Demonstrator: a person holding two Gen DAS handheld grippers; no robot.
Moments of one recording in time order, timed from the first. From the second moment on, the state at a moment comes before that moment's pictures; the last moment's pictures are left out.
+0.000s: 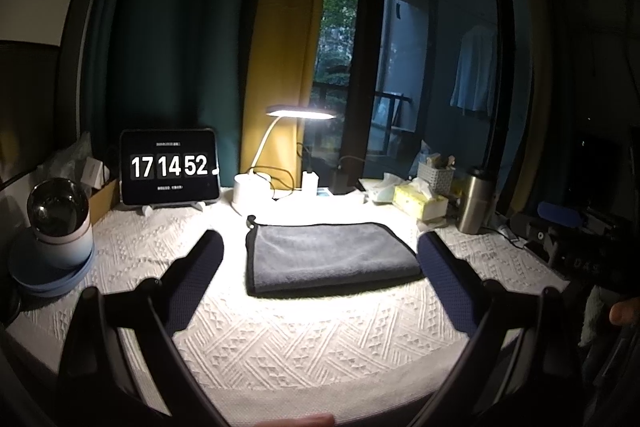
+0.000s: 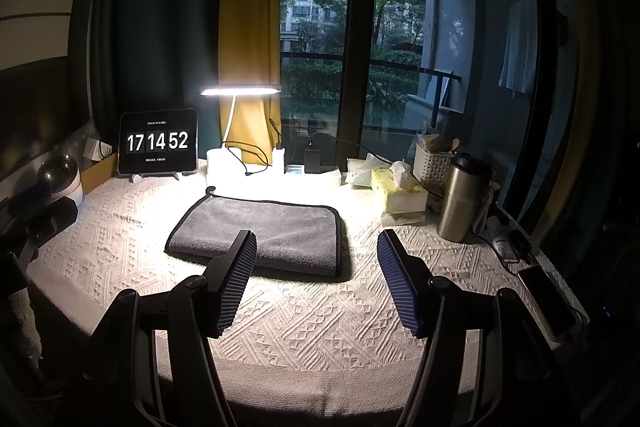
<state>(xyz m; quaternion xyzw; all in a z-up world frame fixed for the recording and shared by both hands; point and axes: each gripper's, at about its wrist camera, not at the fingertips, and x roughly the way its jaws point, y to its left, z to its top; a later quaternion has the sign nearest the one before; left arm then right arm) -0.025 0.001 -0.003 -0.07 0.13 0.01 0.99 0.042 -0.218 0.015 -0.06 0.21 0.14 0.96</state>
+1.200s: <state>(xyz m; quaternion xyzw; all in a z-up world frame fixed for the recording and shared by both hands) -0.021 -0.001 -0.007 -0.07 0.14 0.01 0.99 0.048 -0.221 0.010 -0.06 0.21 0.14 0.96</state>
